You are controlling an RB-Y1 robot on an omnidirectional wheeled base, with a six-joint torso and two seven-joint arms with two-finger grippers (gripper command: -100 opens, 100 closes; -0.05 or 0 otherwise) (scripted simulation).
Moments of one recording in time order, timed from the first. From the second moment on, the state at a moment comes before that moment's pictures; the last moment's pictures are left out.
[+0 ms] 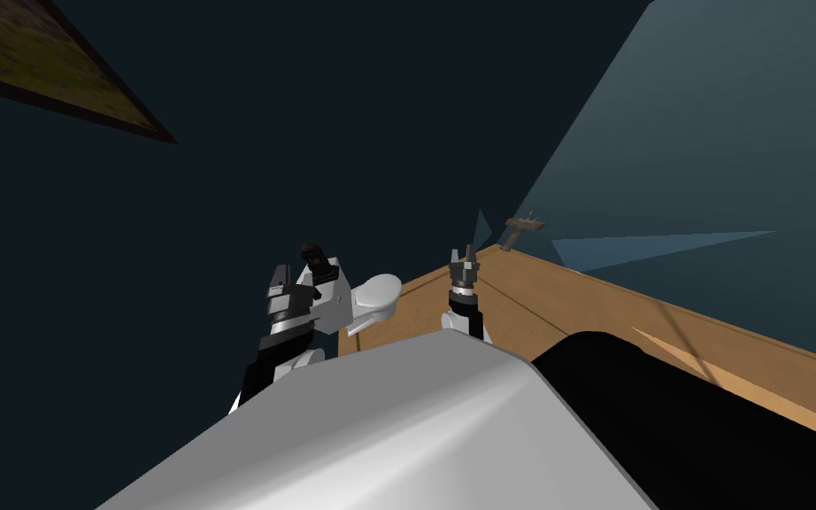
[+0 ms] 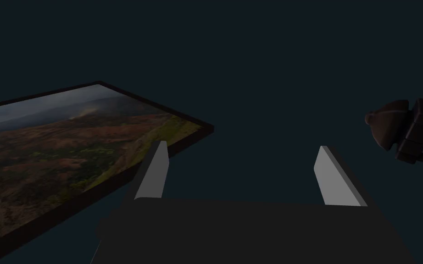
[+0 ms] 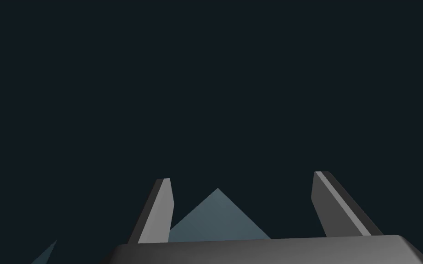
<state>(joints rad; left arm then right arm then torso) 0.52 0.00 -0.03 -2.25 0.12 -0.39 -0.12 0.47 0.04 0.02 -2.27 -0.11 -0.61 0.06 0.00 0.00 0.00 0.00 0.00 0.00</state>
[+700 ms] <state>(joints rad) 0.52 0.12 0.02 -2.19 0.04 -0.40 -0.20 0.47 0.04 0.02 -2.27 -0.11 -0.61 0.06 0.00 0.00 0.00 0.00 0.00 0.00</state>
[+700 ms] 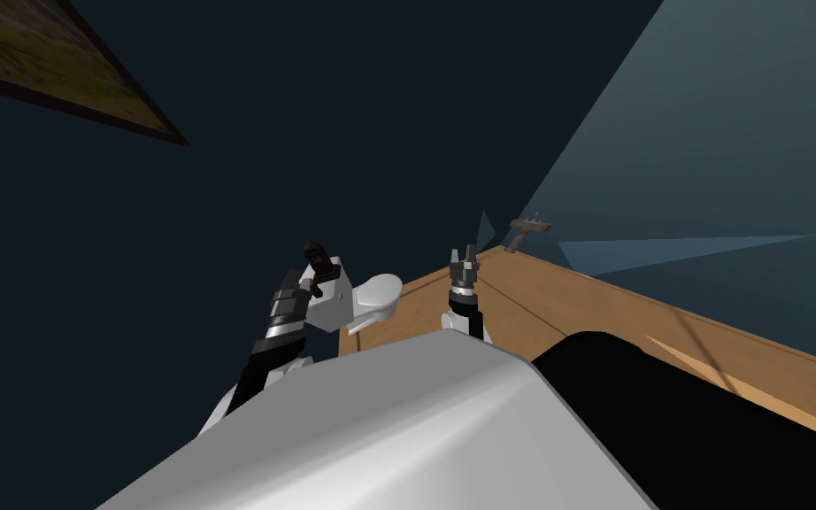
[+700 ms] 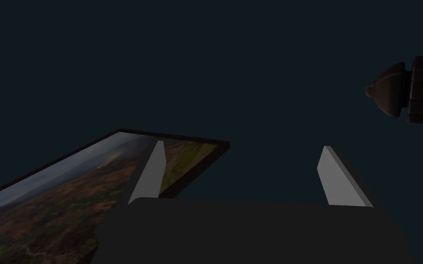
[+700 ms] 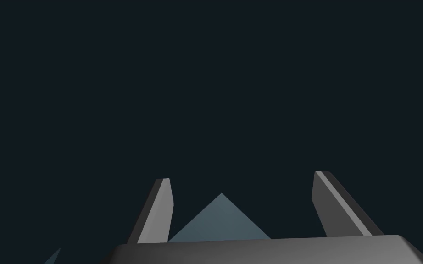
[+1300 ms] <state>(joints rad) 0.52 0.14 0.11 -2.08 -0.07 -0.42 -0.34 0.47 0.04 0.02 -2.27 -0.11 -0.61 0.06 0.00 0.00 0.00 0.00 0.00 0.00</state>
